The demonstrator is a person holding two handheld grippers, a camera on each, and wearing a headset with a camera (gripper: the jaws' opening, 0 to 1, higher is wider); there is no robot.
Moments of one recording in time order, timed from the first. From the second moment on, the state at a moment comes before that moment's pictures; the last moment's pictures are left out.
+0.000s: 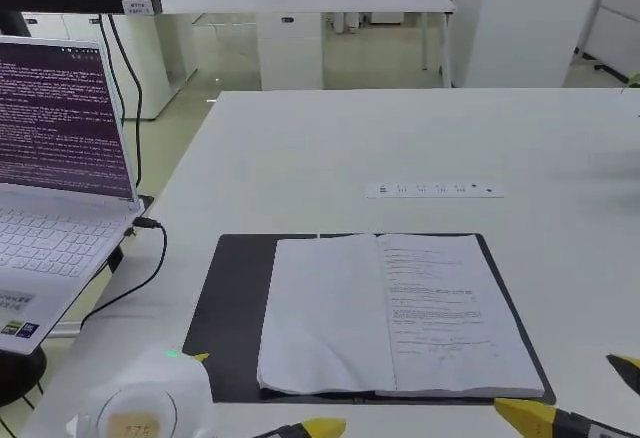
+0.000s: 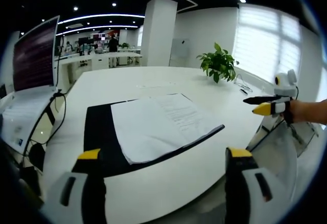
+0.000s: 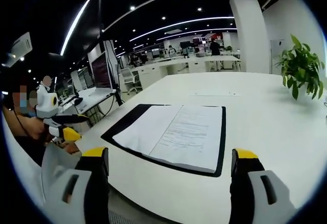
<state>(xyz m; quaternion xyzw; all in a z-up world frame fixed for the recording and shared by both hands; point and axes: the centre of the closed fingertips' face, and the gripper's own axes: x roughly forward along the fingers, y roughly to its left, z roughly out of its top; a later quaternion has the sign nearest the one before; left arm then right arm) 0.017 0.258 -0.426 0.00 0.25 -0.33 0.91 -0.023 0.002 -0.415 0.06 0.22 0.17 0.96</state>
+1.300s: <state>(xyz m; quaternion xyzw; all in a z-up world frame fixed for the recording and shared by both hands) 0.035 0.254 -0.439 0.02 0.26 -0.35 0.90 -0.029 0.021 -0.413 0.08 0.20 0.18 0.96</state>
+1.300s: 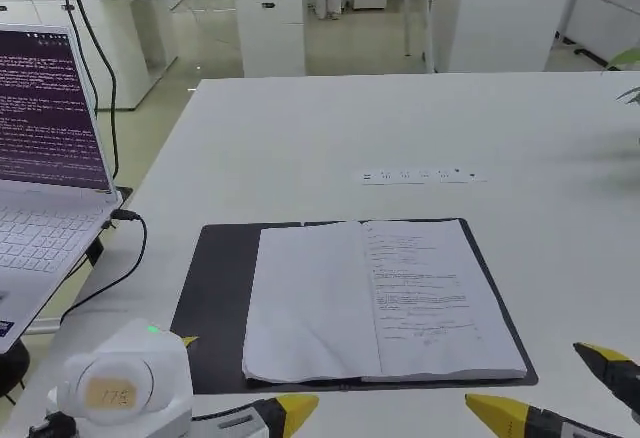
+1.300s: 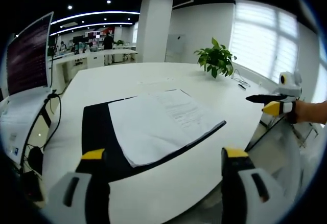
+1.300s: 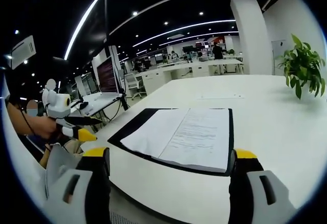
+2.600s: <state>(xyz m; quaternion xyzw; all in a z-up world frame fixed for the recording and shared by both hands) 0.070 0.069 -0.488 0.07 0.24 -0.51 0.83 -0.016 0.012 -0.415 0.09 0.20 0.16 0.96</state>
